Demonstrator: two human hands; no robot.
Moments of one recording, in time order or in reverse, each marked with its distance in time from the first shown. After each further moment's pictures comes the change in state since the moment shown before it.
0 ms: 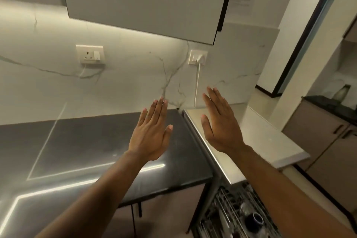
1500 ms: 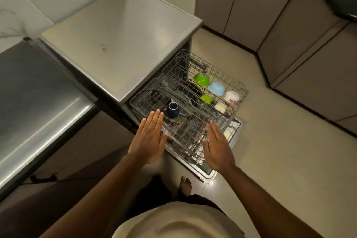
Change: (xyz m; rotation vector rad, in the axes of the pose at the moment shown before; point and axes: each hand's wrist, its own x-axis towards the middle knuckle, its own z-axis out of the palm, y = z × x) left_hand -0.120 0.330 0.274 -0.160 -0.803 0.353; right_hand -0.515 0.176 -0.032 0.119 -0.450 1.131
